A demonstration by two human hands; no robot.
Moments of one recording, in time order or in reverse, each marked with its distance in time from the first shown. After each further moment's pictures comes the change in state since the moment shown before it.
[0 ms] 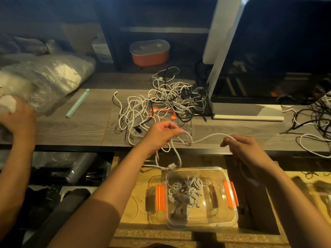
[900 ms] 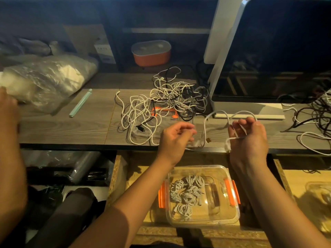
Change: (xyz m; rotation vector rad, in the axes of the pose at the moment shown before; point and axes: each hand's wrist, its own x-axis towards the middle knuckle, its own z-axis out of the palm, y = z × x) left_hand -0.032 0.011 0.043 -0.231 0.162 0.168; right_hand -0.010 -0.042 0.040 1.147 0.542 -0.024
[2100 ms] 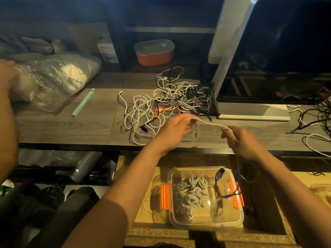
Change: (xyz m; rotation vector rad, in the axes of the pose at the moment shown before) left_hand 0.030 0.014 -0.022 0.084 -0.276 -0.119; right_hand 0.045 -0.001 -0.019 -1.573 -0.700 -0.366
